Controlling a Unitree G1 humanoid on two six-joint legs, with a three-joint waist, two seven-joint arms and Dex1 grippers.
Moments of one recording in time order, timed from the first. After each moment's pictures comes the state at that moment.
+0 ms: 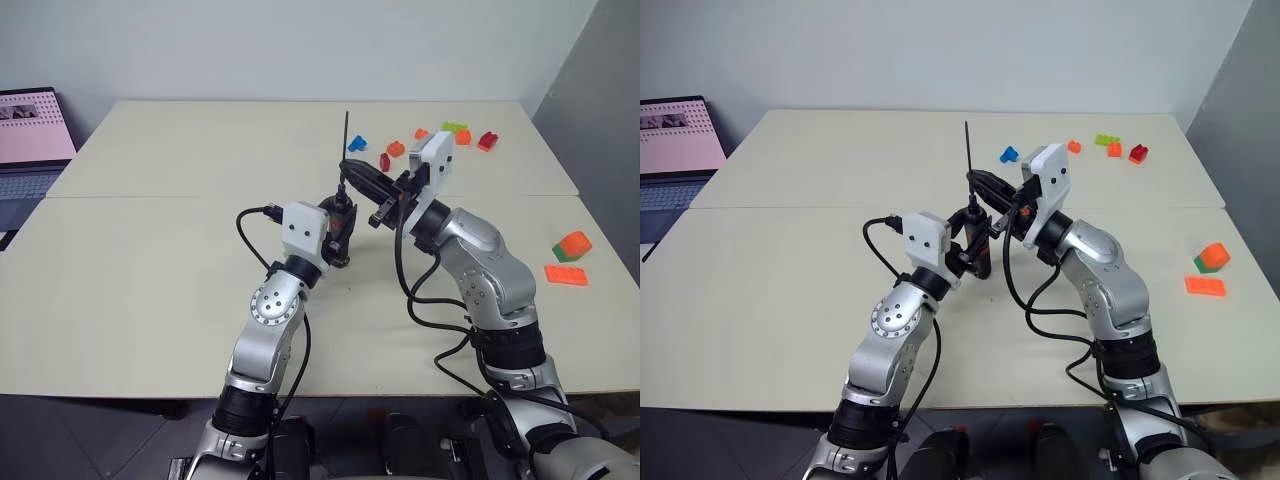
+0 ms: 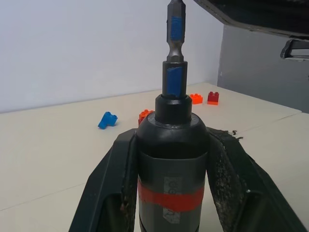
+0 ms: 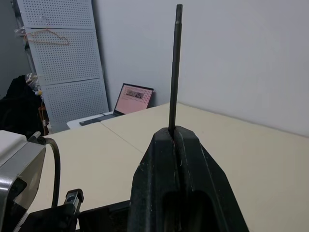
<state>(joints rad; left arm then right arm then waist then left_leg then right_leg) -0.33 0.03 -0.16 -0.18 -0.07 0.18 -0.21 -0.65 -0.19 0.07 -0.15 0.42 0.43 0.57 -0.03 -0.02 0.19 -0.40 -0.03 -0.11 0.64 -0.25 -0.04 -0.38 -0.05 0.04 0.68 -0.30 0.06</state>
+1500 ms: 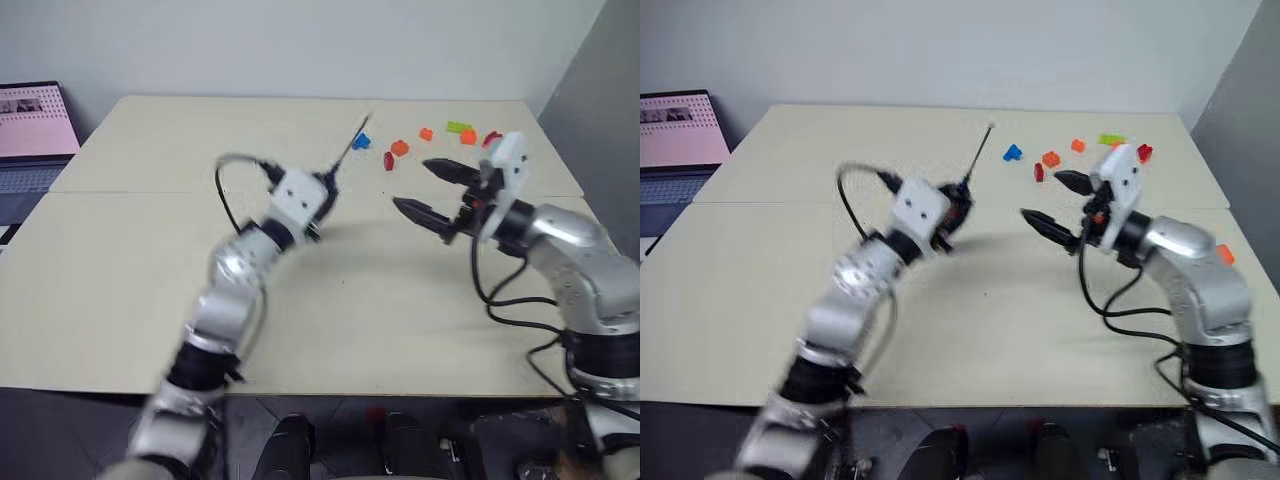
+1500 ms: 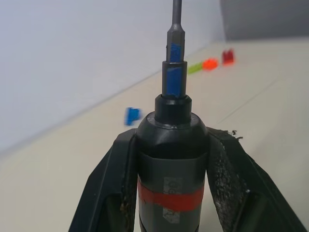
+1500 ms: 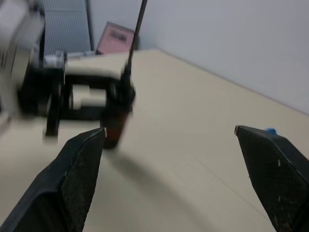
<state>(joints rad) -0.64 0.48 -0.18 -0.14 0.11 0.35 -0.42 -0.55 -0.67 -0.08 -0.27 0.49 0.59 0.74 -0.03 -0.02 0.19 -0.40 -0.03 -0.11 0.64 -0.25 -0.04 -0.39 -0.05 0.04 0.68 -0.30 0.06</state>
